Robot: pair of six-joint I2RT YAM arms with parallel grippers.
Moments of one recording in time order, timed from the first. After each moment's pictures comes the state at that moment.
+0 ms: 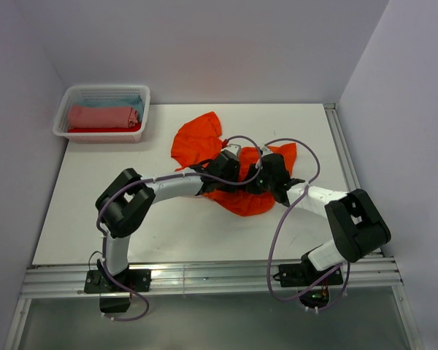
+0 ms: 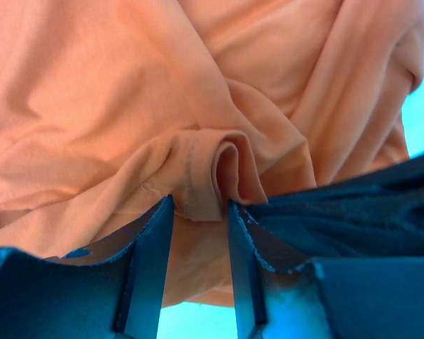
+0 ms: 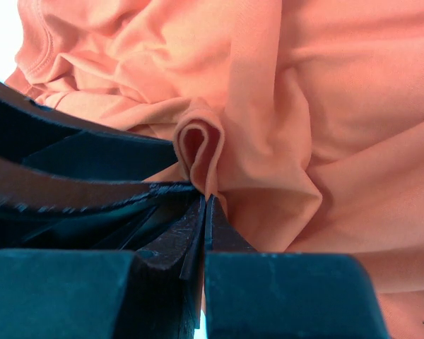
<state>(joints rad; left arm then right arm) -0.88 1.94 1.29 -0.16 -0.15 -0.53 0.42 1.47 0.63 0.15 -0.24 0.56</state>
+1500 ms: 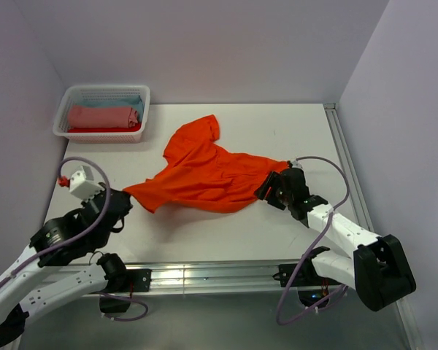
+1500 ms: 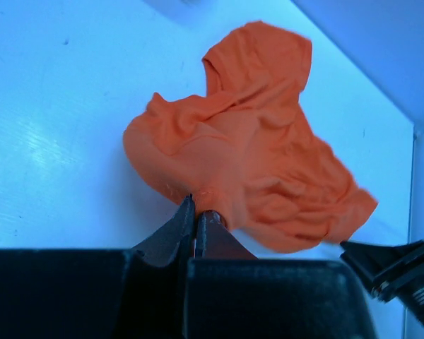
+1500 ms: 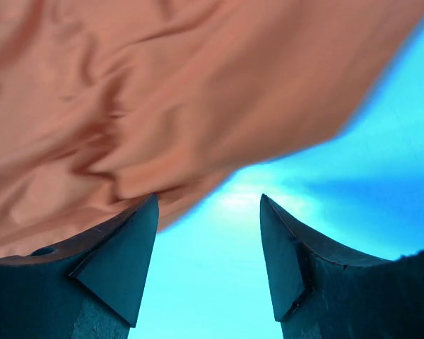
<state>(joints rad) -0.92 0.62 0.95 -1.04 -0.82 -1.17 0.35 1.09 0.46 -0.09 -0.02 0.77</state>
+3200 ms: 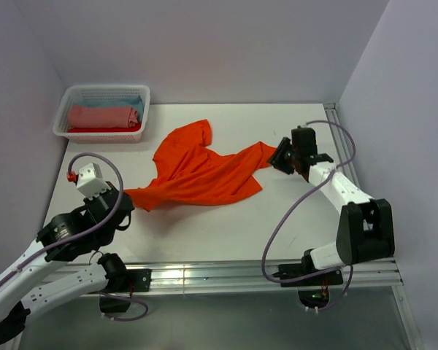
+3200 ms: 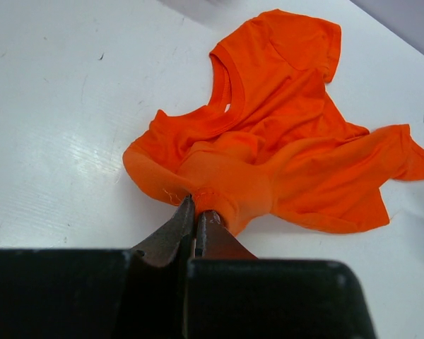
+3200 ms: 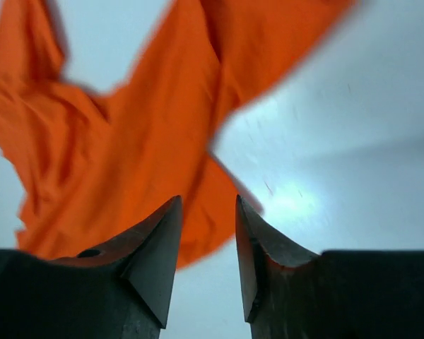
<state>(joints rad) -0.92 0.63 0.96 -1.10 -0.88 -1.10 0.13 1.43 0.96 -0.30 -0.11 0.66</state>
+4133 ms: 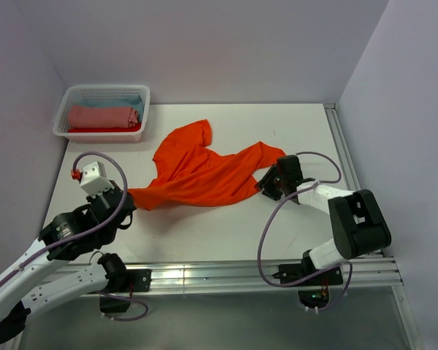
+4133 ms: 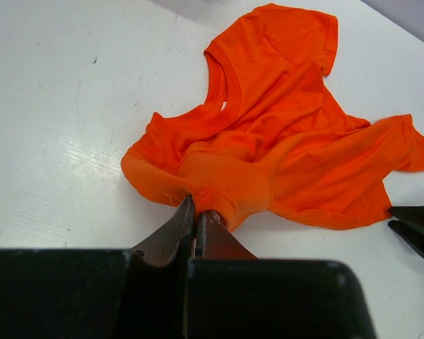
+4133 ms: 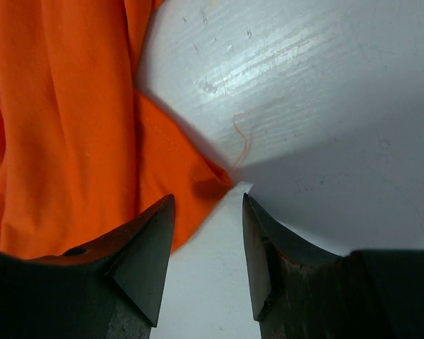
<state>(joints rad) -0.92 0.65 0.95 -1.06 -0.86 -1.04 0.25 1.46 0.60 -0.03 -0.11 0.90</state>
